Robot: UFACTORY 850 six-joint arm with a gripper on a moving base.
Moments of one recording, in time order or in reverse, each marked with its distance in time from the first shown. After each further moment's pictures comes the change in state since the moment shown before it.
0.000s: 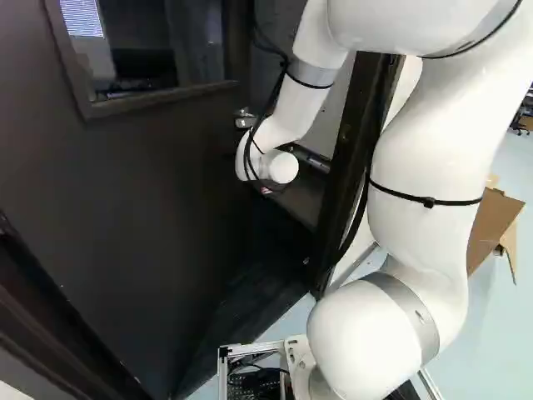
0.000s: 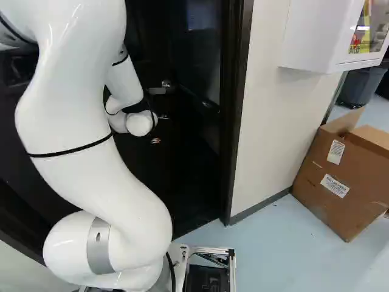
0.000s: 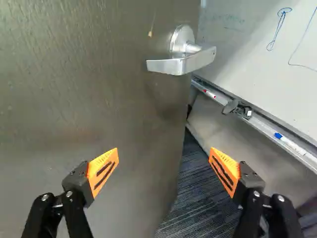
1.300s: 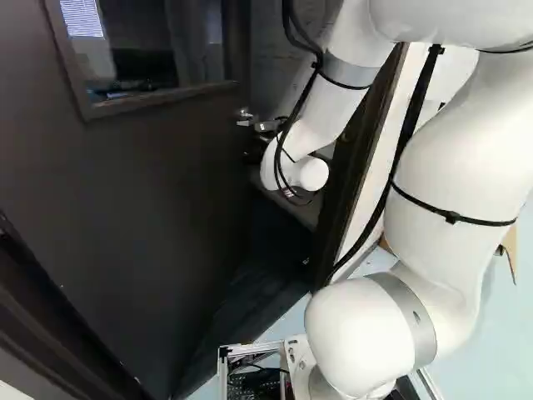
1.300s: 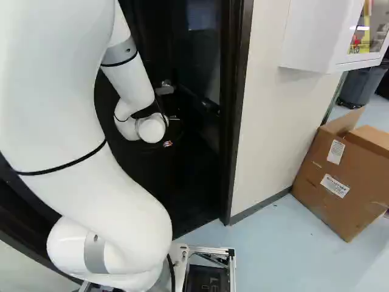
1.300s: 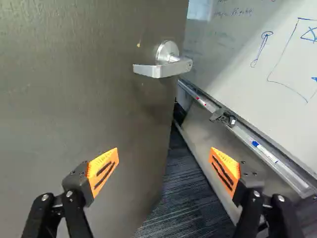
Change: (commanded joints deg) arm -9.4 7.1 7.8 -13.9 4.1 0.0
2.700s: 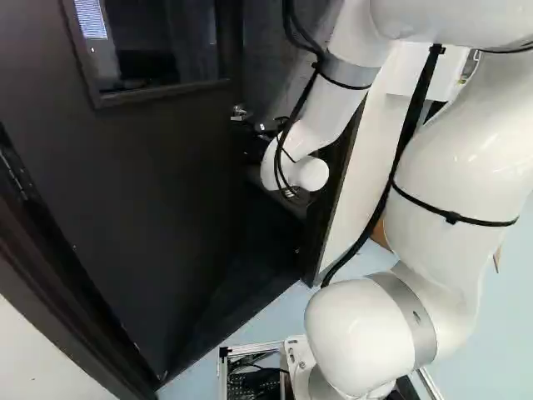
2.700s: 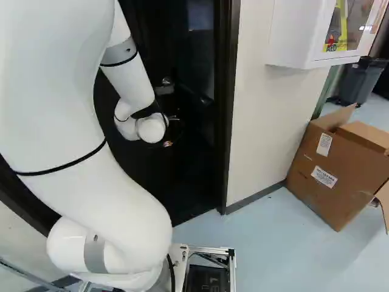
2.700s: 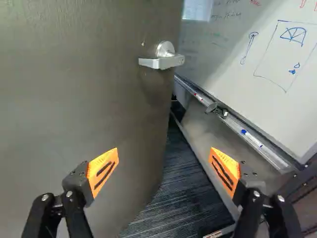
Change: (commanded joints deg) arm -0.2 0.4 0.4 -0.2 0.0 0.0
